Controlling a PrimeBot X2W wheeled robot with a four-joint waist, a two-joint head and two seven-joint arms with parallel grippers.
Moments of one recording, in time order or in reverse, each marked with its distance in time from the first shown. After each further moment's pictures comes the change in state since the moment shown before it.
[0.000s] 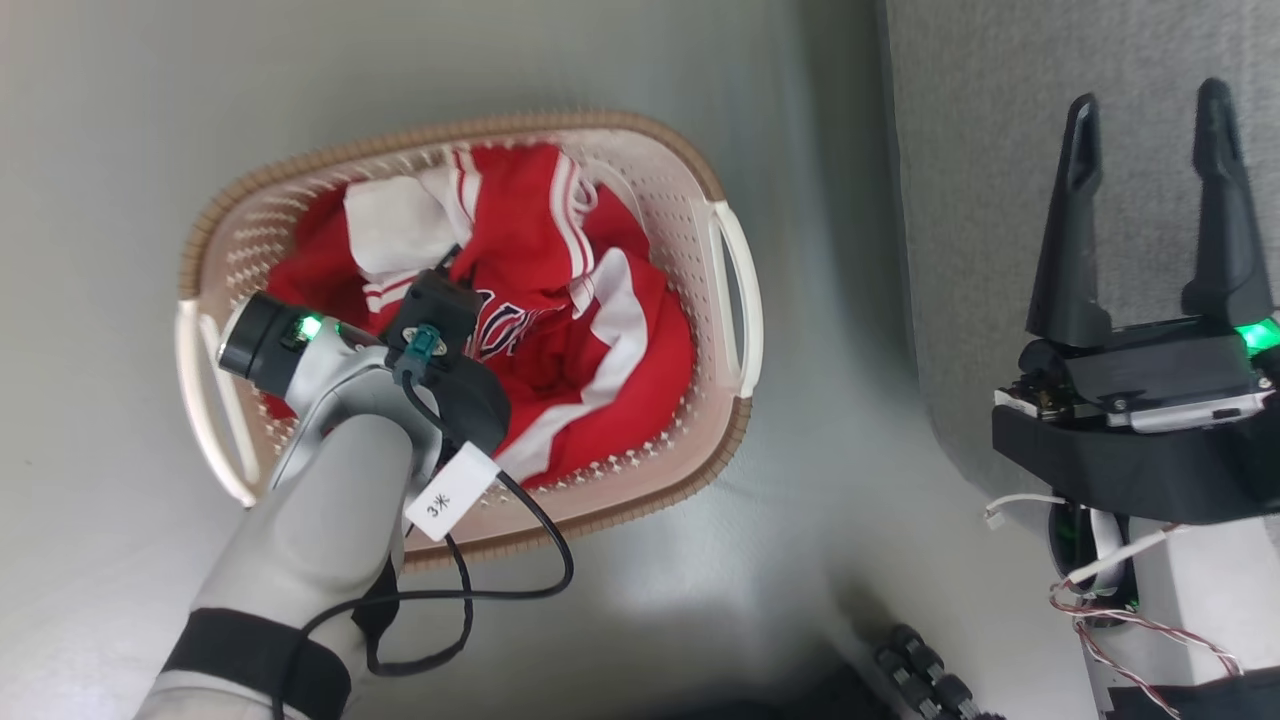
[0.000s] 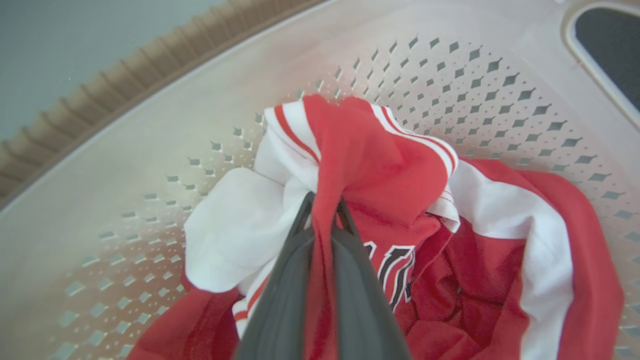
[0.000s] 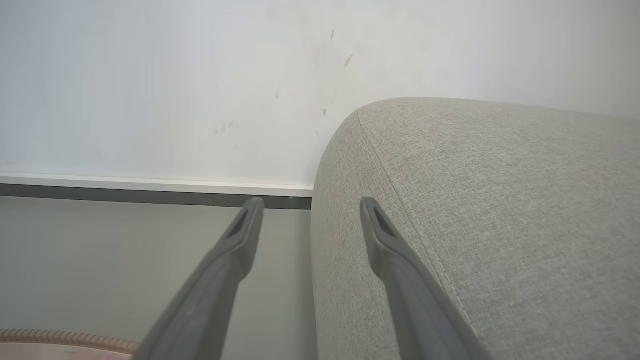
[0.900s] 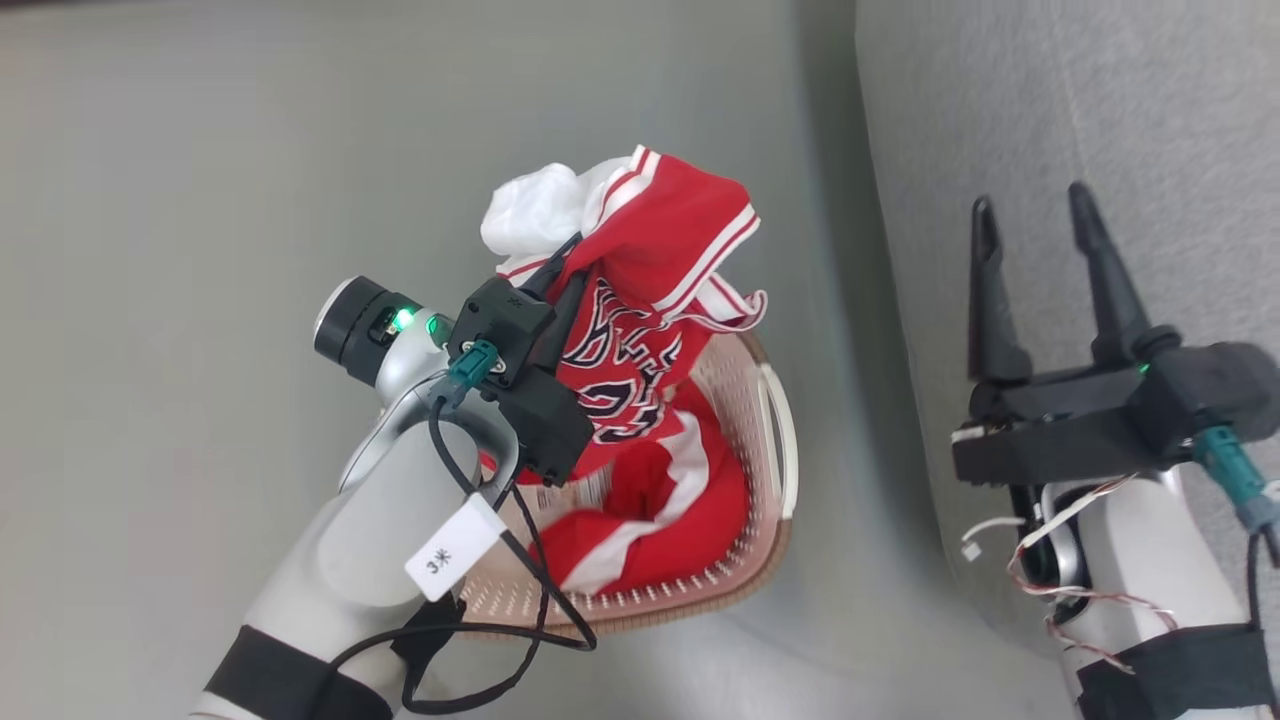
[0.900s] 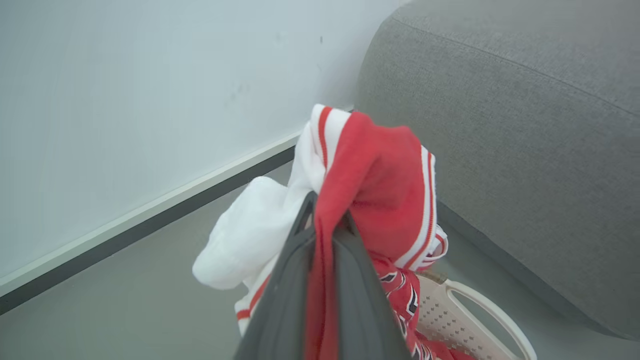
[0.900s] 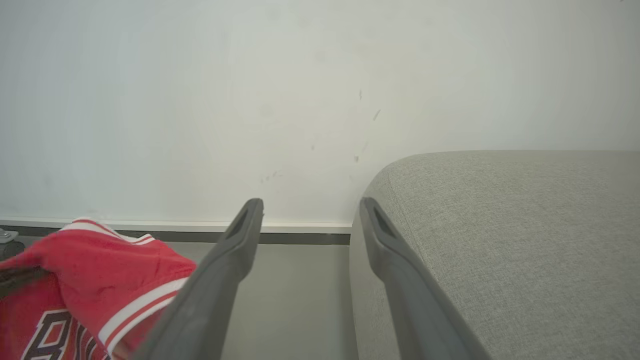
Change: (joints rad) left arm 0.077 -0.005 -0.120 -0.278 -0.182 -0.091 -0.009; right arm -0.033 -0.008 -0.001 0.353 0.054 0.089 0.000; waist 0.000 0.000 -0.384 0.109
